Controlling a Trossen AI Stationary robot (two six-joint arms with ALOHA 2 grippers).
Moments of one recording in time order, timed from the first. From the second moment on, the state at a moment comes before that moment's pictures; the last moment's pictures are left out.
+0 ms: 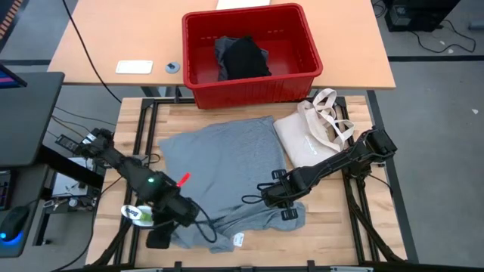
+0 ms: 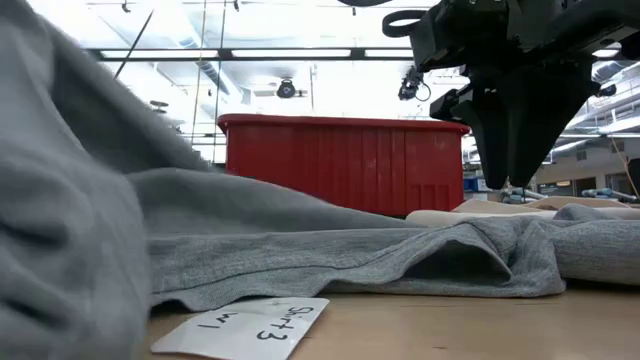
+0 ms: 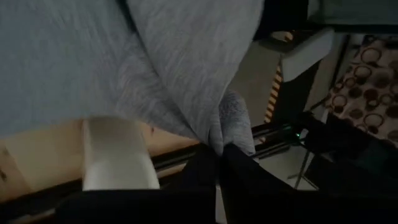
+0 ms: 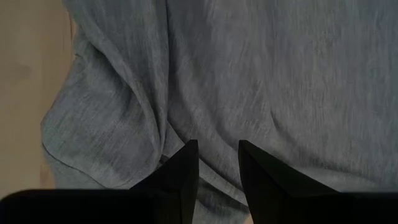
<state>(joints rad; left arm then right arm) -0.62 1.56 1.59 -1.39 0.45 -0.63 0.36 1.76 1.24 -0.86 0.01 0.20</state>
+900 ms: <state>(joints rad) -0.70 1.56 1.71 -1.57 0.01 -0.63 0.44 1.86 1.16 -0.26 0.09 0.14</state>
